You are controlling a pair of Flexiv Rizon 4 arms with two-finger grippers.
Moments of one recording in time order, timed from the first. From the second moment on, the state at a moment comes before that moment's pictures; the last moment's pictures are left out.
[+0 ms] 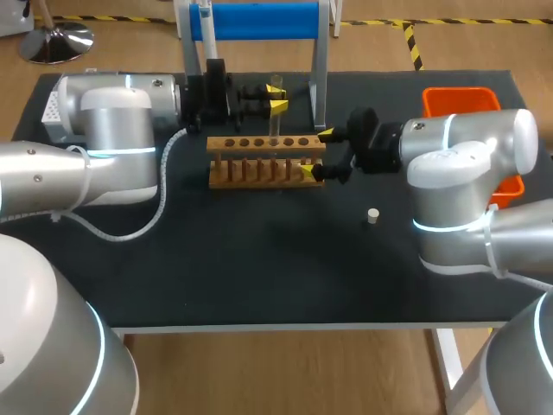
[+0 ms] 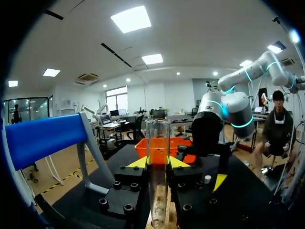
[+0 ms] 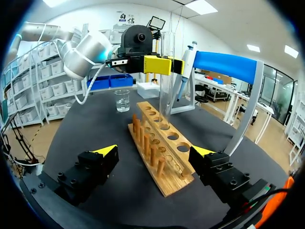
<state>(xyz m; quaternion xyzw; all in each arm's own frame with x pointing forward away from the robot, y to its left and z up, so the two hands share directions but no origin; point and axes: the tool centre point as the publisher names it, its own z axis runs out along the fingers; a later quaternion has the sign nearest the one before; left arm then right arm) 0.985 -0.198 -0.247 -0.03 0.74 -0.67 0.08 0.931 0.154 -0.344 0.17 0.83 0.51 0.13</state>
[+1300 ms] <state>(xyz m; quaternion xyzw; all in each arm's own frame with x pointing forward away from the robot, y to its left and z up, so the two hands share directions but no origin) 0.988 -0.194 -0.275 -0.06 0.74 -0.66 0.07 0.931 0.154 -0.344 0.17 0.83 0.51 0.13</state>
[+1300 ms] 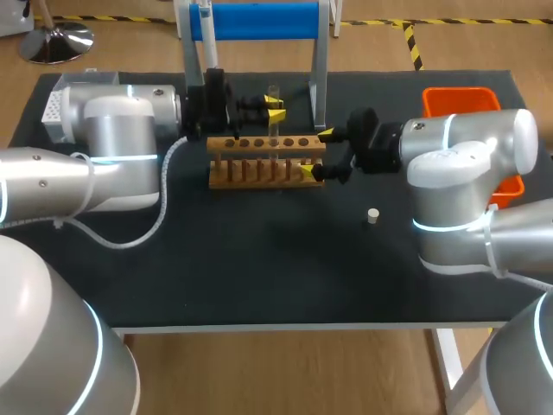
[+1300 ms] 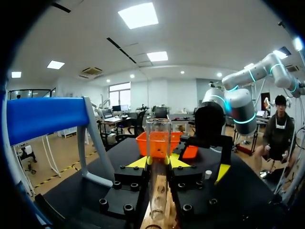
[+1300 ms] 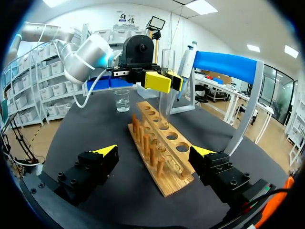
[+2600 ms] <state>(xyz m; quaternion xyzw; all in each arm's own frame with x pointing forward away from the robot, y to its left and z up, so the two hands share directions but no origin) 0.986 -0.174 -0.273 -0.09 0.75 -0.66 0.04 0.931 0.154 -0.344 0.17 0.83 0.51 0.13</state>
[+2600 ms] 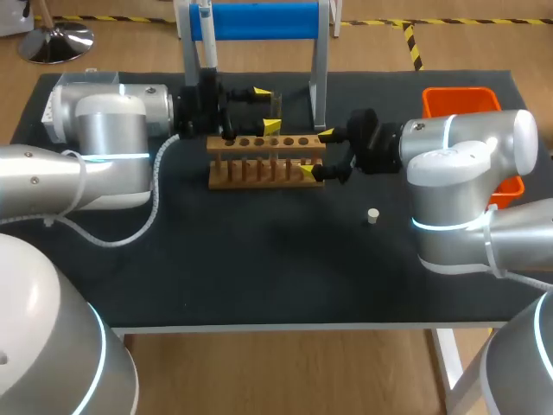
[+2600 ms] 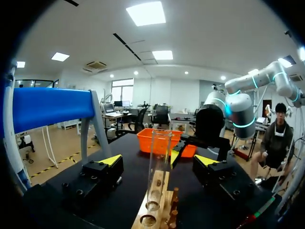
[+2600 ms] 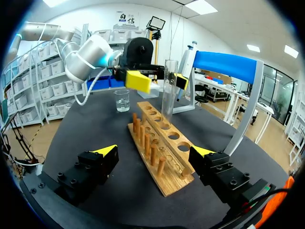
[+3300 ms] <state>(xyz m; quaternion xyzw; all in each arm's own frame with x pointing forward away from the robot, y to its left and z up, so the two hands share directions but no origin) 0.907 -0.061 -0.228 -0.19 0.78 -0.60 0.09 0.931 0.154 -0.344 0.17 0.83 0.51 0.13</state>
